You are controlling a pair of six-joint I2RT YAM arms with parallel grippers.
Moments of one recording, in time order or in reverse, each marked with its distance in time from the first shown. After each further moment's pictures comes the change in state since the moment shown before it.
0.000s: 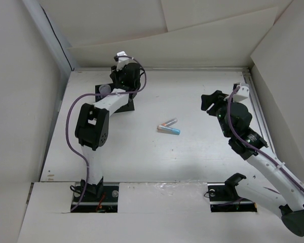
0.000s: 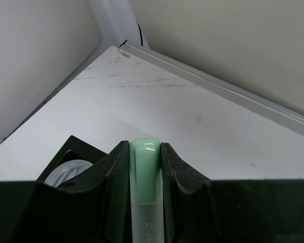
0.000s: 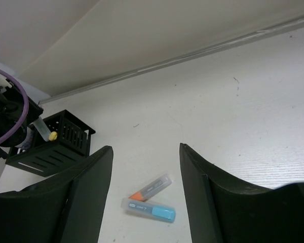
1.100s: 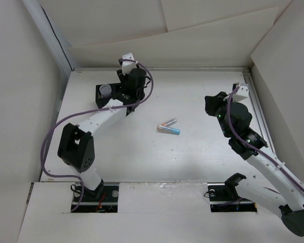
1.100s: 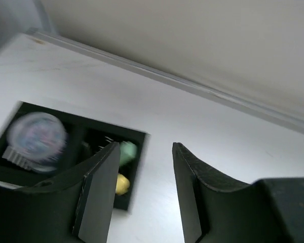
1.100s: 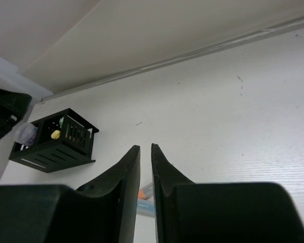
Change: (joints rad) left arm -0.147 -0.328 -0.177 -0.134 0.180 -0.202; right arm 0.000 0.000 0.000 0.000 -0.020 -0.006
